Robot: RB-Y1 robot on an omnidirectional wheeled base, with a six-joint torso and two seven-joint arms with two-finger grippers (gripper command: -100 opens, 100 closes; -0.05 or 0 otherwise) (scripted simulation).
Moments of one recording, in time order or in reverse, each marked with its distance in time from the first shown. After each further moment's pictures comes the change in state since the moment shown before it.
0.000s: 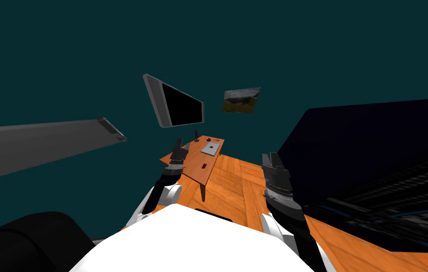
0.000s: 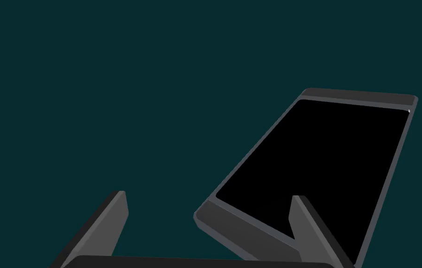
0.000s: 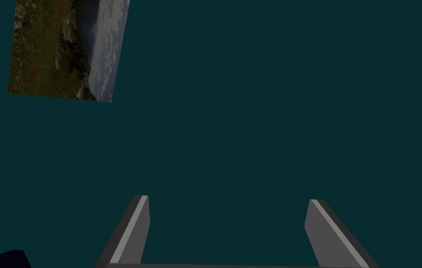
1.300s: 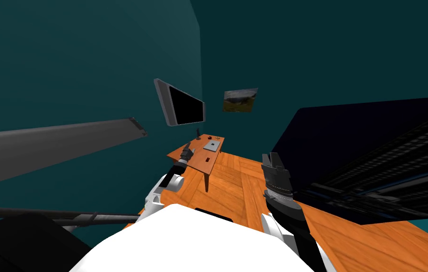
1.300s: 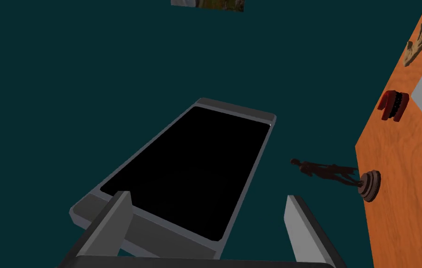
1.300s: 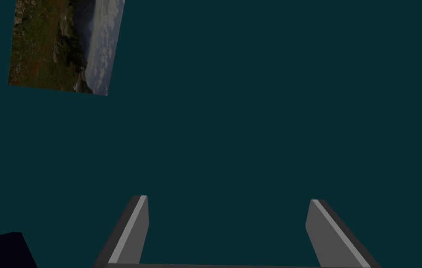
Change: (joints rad) left arm -0.196 0.141 0.064 0.287 0.117 0.245 0.249; right arm 0.000 0.000 0.000 0.000 0.000 0.000 0.000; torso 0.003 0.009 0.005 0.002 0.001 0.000
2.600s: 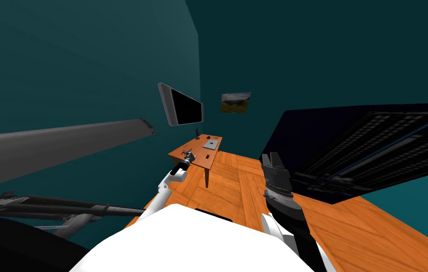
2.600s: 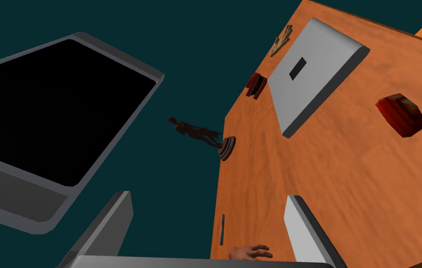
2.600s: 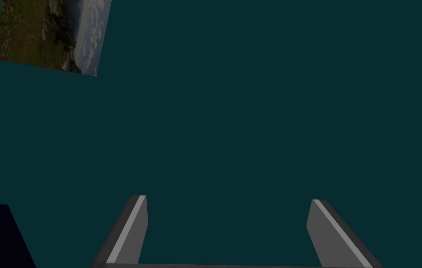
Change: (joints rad) left arm -0.201 0.030 0.067 0.375 0.142 0.248 0.224; right arm 0.000 0.000 0.000 0.000 0.000 0.000 0.000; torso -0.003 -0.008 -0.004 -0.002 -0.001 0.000
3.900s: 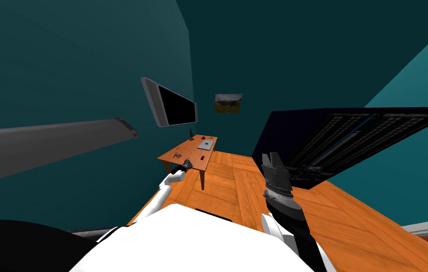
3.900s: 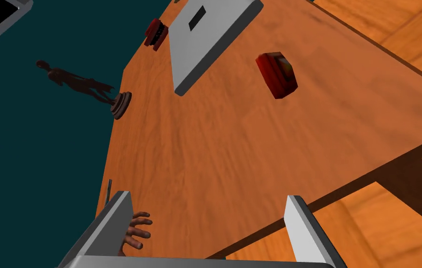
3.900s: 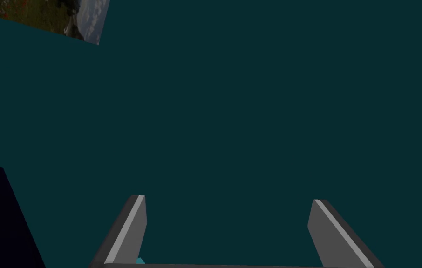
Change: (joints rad) left arm -0.097 0.048 0.049 0.354 0.141 0.151 0.077; right arm 0.000 0.000 0.000 0.000 0.000 0.000 0.000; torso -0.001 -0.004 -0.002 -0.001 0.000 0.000
